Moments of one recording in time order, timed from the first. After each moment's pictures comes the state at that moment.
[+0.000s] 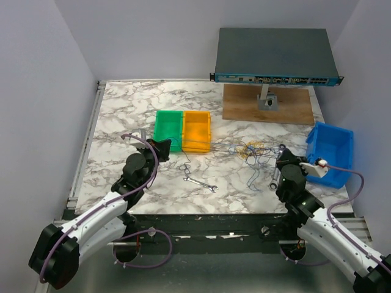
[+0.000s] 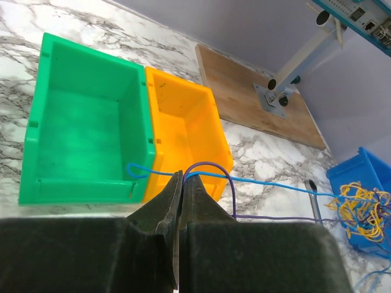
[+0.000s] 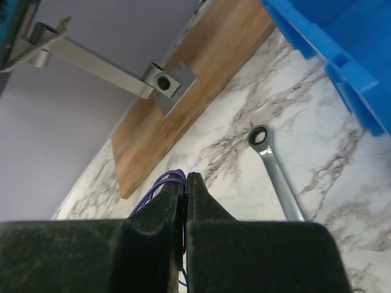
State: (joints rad) left arm -0.55 0.84 0.30 0.51 -0.25 -0.61; right arm 0.56 0.47 0.22 0.05 1.04 0.93
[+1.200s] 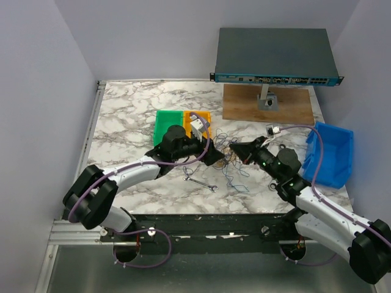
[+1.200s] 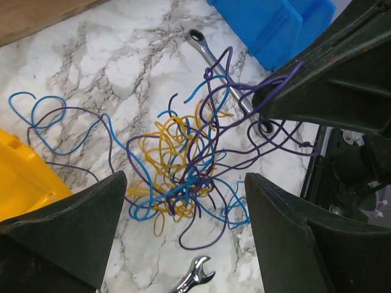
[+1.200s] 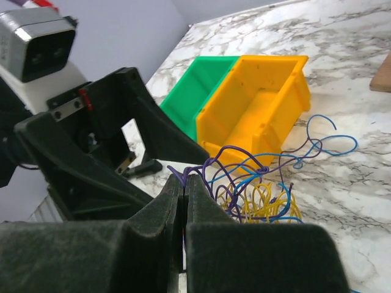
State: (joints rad) left arm -0.71 1.41 0.73 0.47 0.44 -0.32; right arm 0.55 0.87 0.36 0.52 -0.15 0.53
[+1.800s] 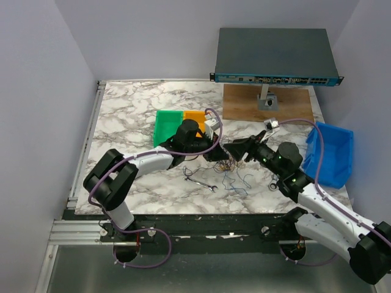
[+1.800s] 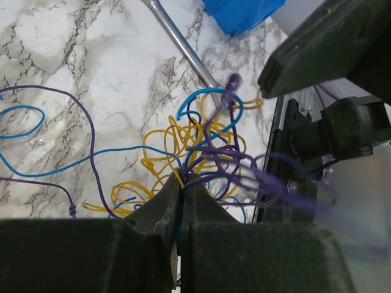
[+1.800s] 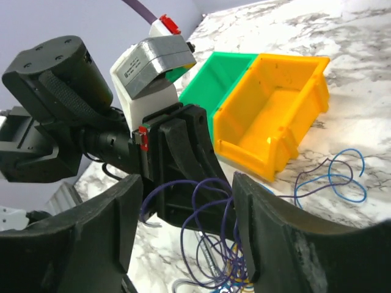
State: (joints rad) left arm -0.72 1.66 0.91 0.39 0.67 -0.41; right arm 0.55 0.87 0.45 0.41 -0.23 0.56
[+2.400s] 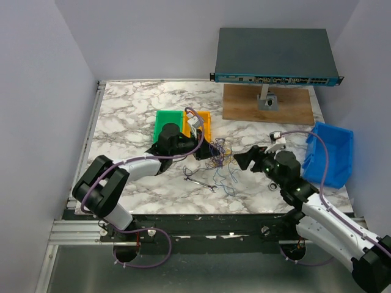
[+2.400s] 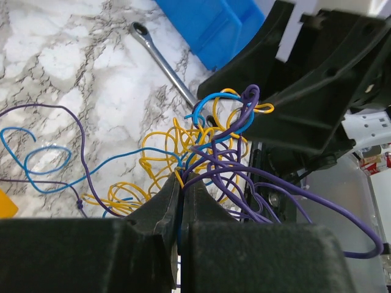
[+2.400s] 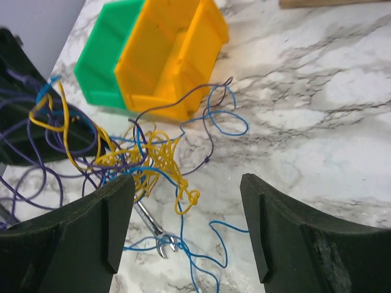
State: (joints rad) left arm -0.61 1.56 0.72 0.68 0.74 -0.55; right arm 0.55 0.72 0.38 0.08 0.04 0.52
